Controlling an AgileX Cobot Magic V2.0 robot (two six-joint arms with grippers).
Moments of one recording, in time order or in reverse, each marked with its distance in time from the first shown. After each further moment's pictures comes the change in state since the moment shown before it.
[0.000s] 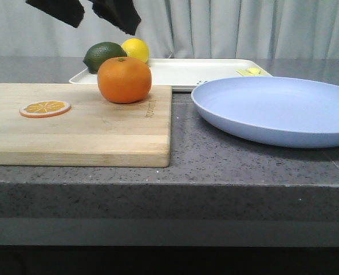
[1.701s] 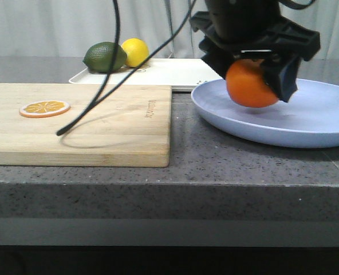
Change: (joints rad) left arm -0.330 0.560 -0.620 0.012 0.210 0.027; right arm 0.000 0.000 0.000 0.000 0.004 0.000
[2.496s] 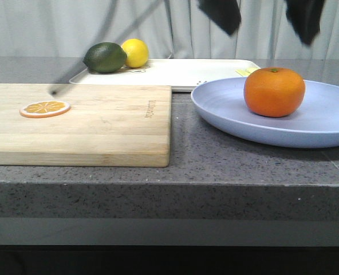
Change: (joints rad) left arm -0.001 -0.159 -0.043 -0.012 0.144 -0.072; right arm 0.000 0.000 0.000 0.000 0.000 0.000
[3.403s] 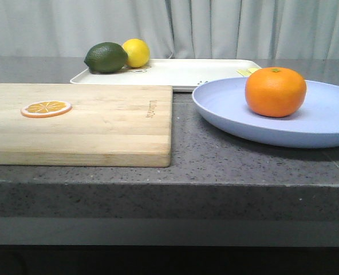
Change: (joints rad) left arm 0.405 -1.036 1.007 -0.063 -0.199 -0.007; right arm 0.000 0.047 -0.014 0.006 0.036 0.045
